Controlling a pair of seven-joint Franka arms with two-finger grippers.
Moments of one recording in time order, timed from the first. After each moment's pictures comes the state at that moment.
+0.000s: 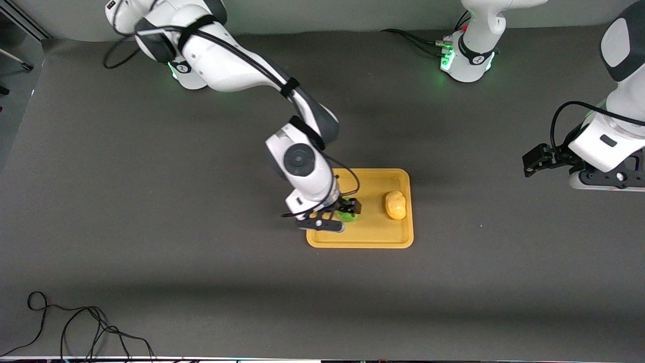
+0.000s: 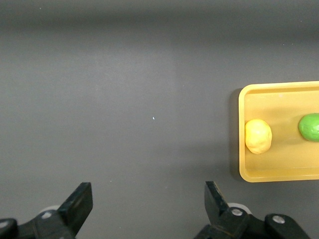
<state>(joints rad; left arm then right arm) 0.04 0.04 -0.14 -1.69 0.01 1.79 -0.05 0.64 0.82 -0.01 -1.19 0.14 2.17 0.71</state>
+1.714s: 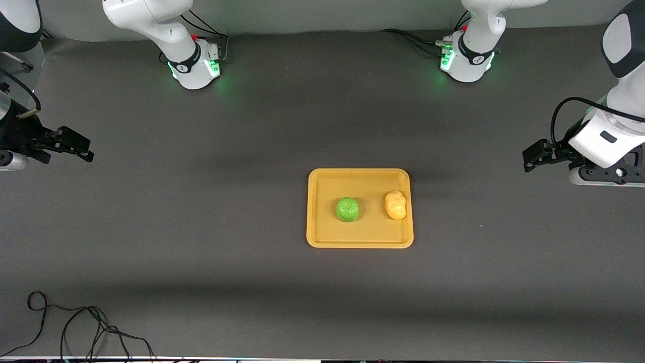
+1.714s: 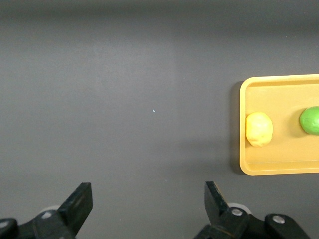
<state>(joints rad) 0.05 0.03 -0.14 -1.71 0.01 1.77 -0.05 0.33 -0.01 -0.34 -1.63 -0.03 1.65 0.00</state>
